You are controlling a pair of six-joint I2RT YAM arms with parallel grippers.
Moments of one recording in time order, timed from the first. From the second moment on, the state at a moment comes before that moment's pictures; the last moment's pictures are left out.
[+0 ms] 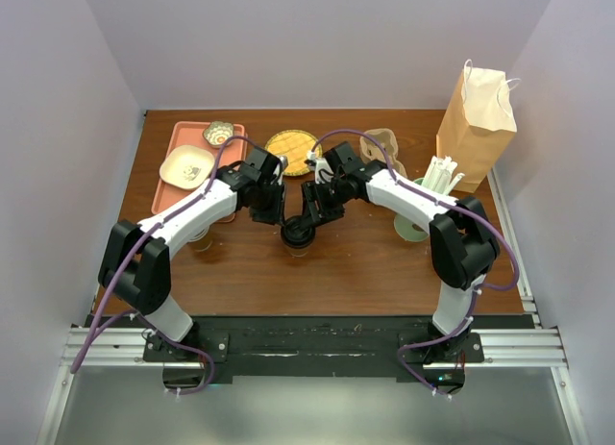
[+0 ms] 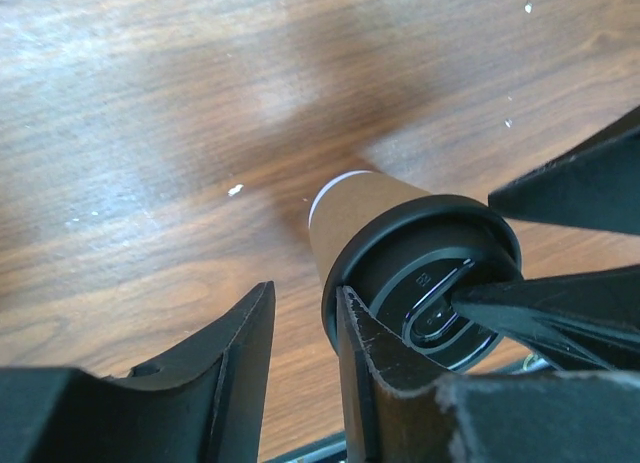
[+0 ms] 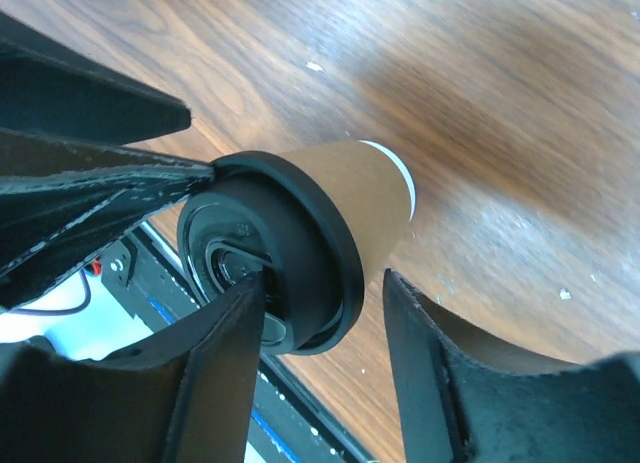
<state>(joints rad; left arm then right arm) -0.54 1.62 1.24 -0.70 0.08 -0.41 0.61 1.85 1.40 -0.58 -0.47 0.33</state>
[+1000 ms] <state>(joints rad) -0.53 1.56 1.27 -0.68 0.17 -0.42 0.59 1.82 1.58 -0.86 -0.21 0.35</state>
